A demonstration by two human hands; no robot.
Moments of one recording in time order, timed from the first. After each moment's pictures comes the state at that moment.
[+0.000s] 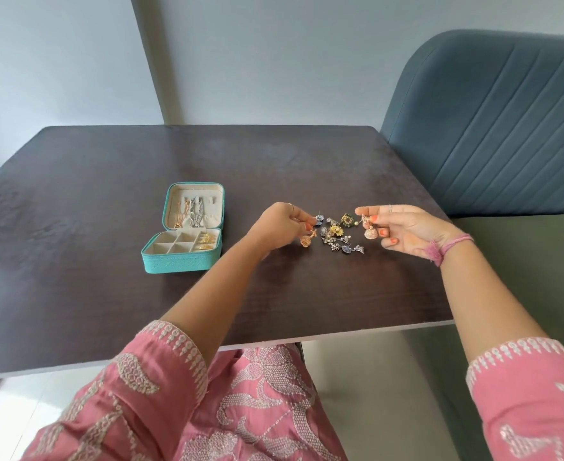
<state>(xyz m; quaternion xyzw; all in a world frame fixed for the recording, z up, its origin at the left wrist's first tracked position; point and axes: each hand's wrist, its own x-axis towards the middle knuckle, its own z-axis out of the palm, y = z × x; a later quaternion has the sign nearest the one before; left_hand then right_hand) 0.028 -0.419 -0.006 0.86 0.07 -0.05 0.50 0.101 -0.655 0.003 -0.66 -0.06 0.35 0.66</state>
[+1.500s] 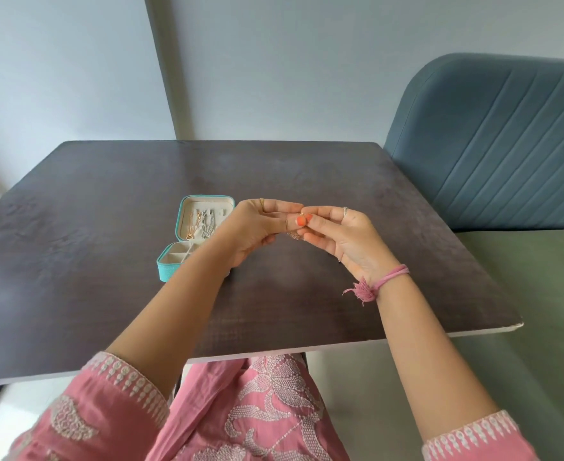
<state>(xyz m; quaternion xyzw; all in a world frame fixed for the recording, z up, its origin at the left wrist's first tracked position) -0.017 -0.378 0.032 0.71 0.07 -0.02 0.70 0.022 -0.548 0.020 -0.59 -0.14 0.20 0.77</state>
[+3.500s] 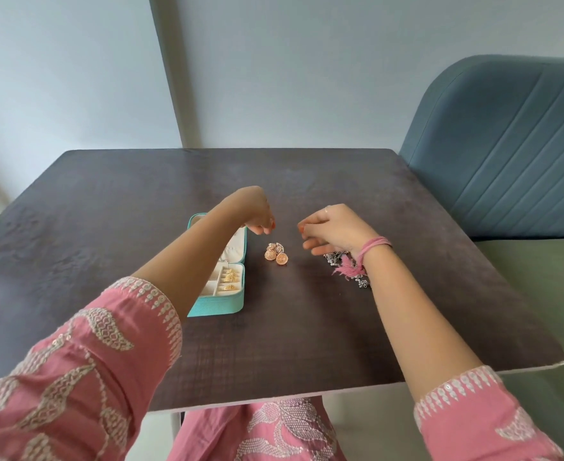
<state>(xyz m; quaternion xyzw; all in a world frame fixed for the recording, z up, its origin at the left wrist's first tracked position) 0.078 -0.327 0.050 0.94 0.14 -0.15 0.26 0.099 -0.496 0.022 -0.82 -0.11 0.24 0.51</state>
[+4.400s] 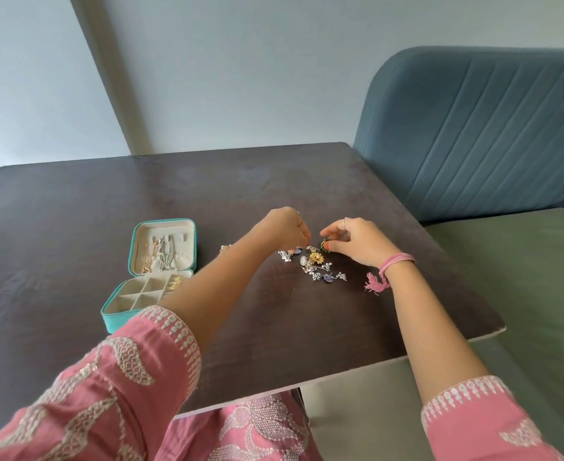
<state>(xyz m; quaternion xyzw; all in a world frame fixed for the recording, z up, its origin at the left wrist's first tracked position) 0.089 -0.440 0.025 0.96 -0.02 -0.13 0.25 0.118 -0.616 -0.012 -0.93 -0.19 0.07 0.30</state>
